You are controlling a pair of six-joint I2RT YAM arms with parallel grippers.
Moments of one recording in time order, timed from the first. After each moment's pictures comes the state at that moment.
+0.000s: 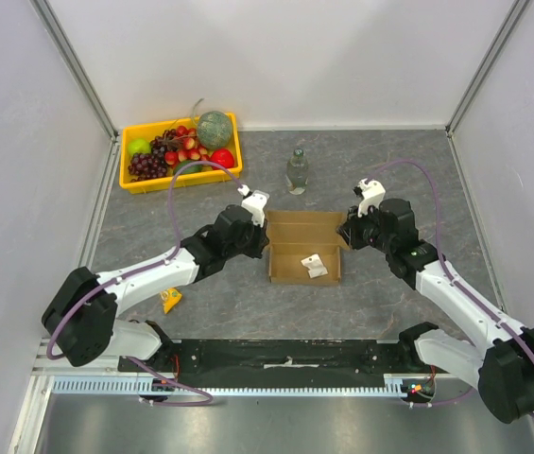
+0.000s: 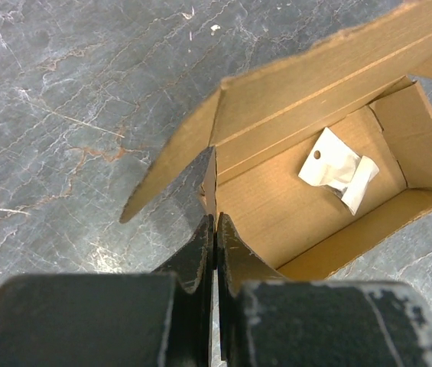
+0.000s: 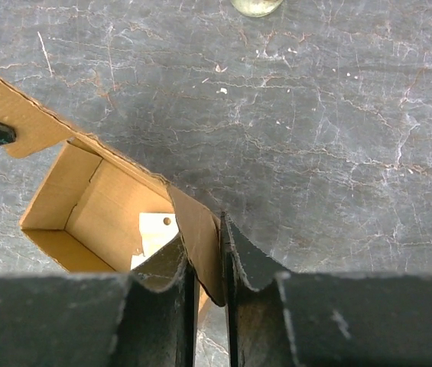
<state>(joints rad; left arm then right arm) -0.76 1.35 0.76 0.00 -0.05 -0.27 0.37 1.04 0.62 -0.06 -0.21 0.13</state>
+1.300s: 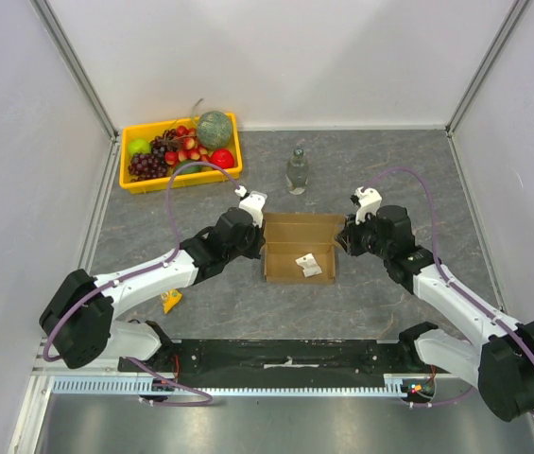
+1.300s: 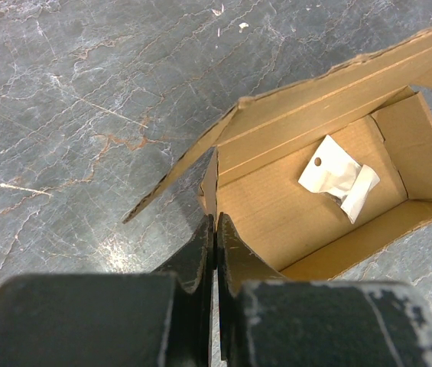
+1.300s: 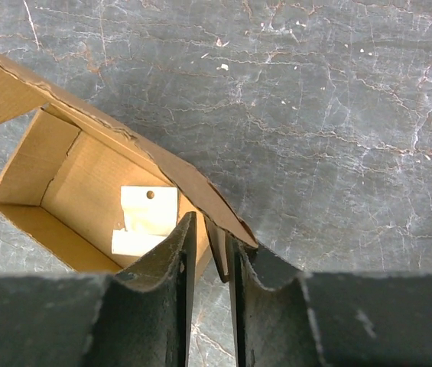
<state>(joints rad) -0.79 1.33 0.76 -0.05 -0.16 -0.30 0.38 1.05 0.55 -0.02 -0.22 0.11</state>
